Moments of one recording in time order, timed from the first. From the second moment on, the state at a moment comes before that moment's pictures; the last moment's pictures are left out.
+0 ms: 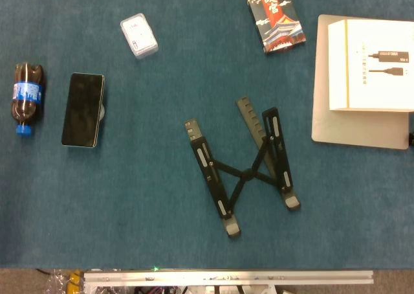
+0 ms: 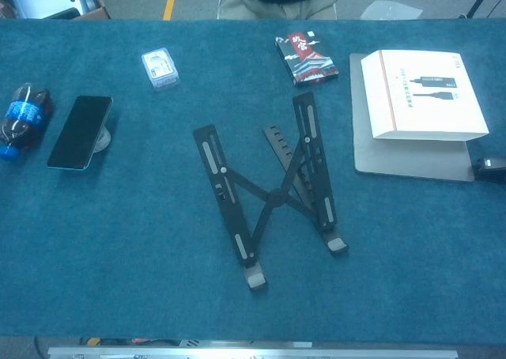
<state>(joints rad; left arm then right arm) -0.06 -0.95 -0.03 -1.83 1.49 1.50 0.10 0.08 -1.06 0.07 -1.85 -1.53 1.51 -0.18</state>
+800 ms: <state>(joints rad) -0.06 -0.95 -0.04 -1.82 1.46 1.49 0.10 0.15 -1.02 0.06 -1.90 -1.56 1.37 0.02</state>
